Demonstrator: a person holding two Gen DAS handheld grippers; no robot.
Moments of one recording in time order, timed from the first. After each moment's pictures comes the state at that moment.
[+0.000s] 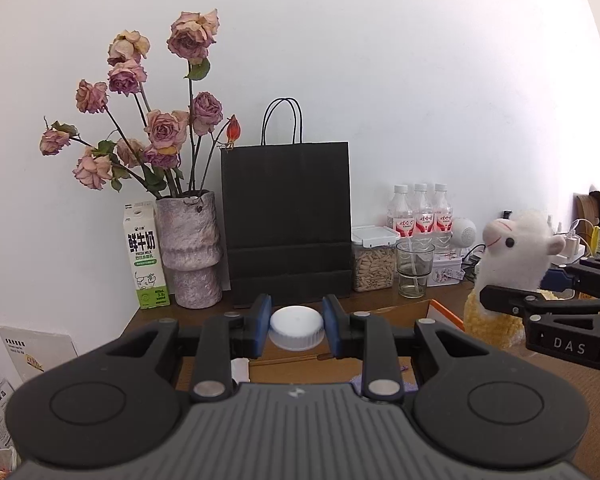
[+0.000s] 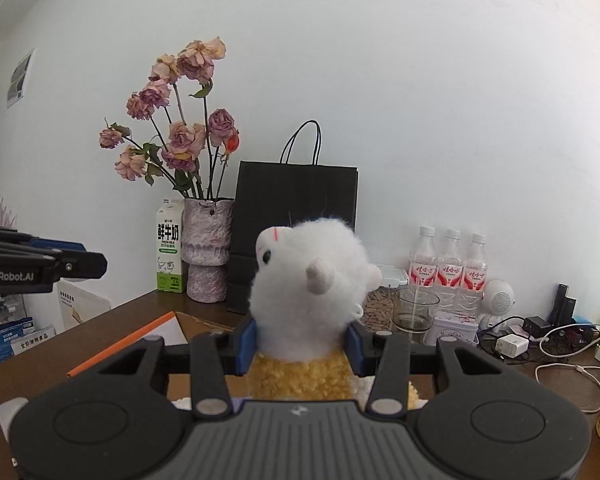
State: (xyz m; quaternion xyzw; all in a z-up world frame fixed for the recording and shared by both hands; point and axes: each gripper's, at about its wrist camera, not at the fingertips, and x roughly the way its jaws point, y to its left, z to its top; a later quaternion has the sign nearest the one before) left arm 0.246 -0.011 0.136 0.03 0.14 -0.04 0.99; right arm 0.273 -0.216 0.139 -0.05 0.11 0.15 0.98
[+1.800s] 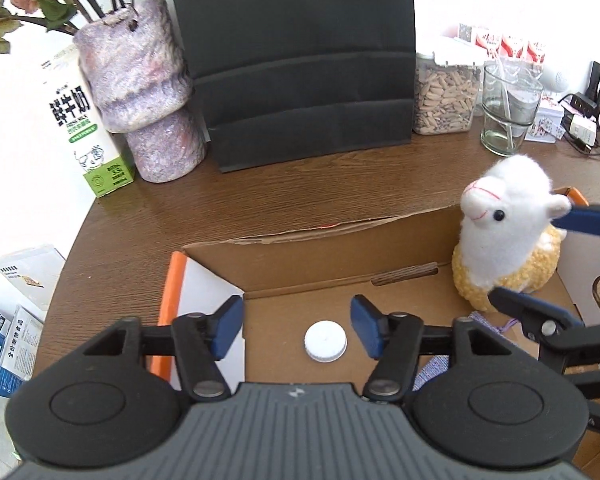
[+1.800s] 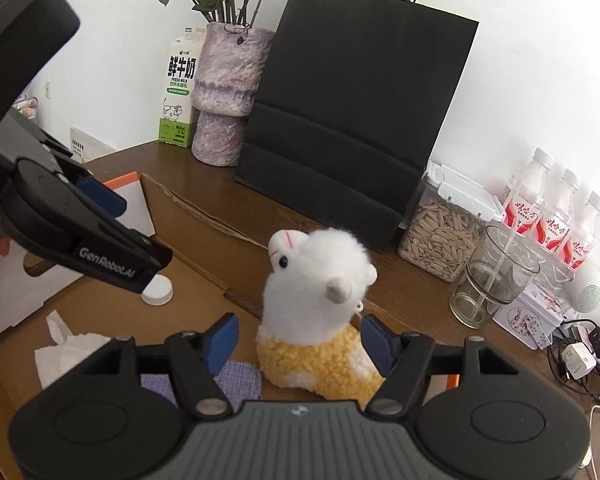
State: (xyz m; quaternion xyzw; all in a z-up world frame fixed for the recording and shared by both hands) left arm 0.471 -0.021 0.038 0.08 0.41 0.01 0.91; right arm 0.456 -0.155 0.065 -0.19 0.29 0.21 0.91
